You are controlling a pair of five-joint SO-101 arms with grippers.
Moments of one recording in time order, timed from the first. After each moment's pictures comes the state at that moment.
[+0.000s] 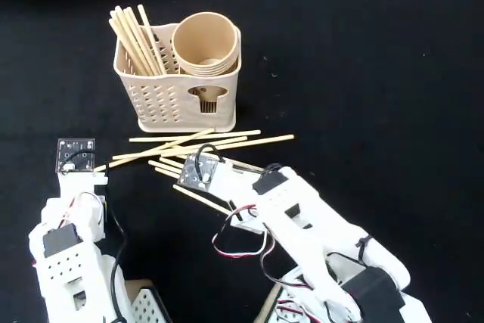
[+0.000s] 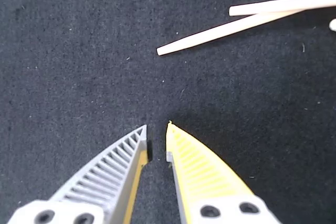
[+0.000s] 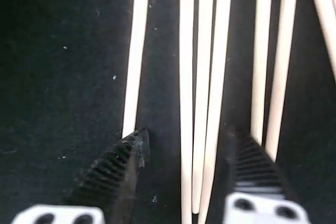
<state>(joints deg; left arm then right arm) -30.1 -73.5 89.7 49.5 -24.5 -31.0 -21.7 65.3 45.6 42.6</state>
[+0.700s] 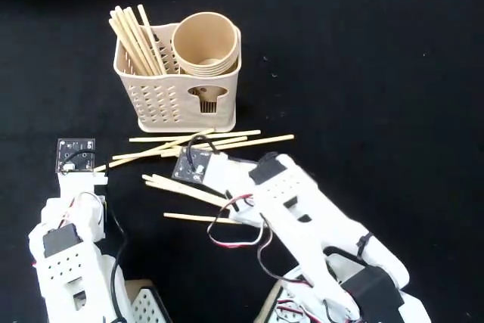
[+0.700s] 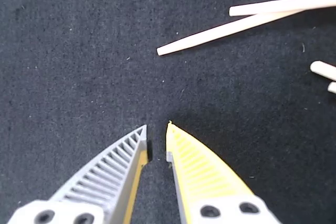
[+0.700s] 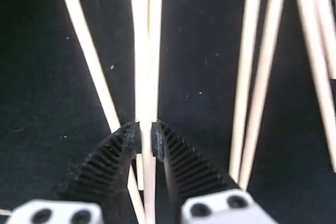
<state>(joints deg) -30.1 -73.5 89.7 49.5 -24.5 -31.0 -21.6 56.7 55.4 42.8</state>
